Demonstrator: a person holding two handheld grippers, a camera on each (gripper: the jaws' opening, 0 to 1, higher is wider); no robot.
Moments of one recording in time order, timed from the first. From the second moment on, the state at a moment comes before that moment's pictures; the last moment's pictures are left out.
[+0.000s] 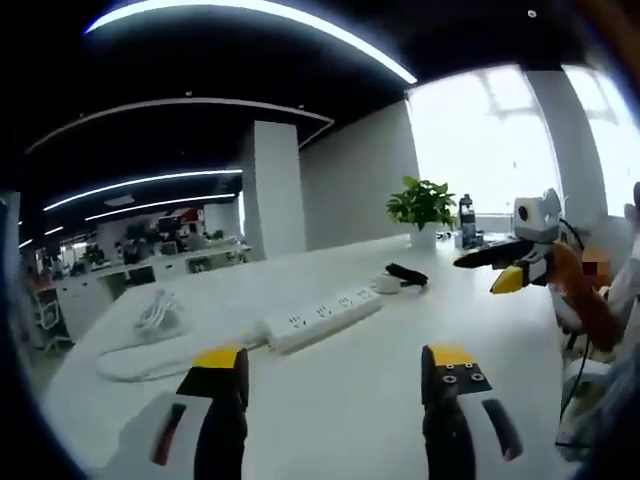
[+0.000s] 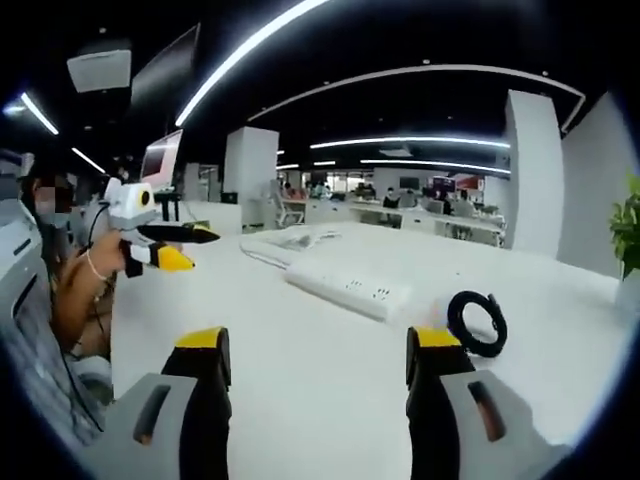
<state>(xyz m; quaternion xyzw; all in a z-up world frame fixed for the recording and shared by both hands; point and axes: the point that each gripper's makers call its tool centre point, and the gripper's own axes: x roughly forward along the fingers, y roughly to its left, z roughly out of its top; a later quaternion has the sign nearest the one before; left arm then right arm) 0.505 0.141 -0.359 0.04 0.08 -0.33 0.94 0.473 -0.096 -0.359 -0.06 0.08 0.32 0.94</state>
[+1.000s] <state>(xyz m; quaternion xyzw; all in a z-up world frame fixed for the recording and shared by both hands) 0.456 0.150 -0.381 0.00 0.09 -0.31 0.95 0.439 -0.112 -0.390 -0.04 0.10 0.29 0.95</state>
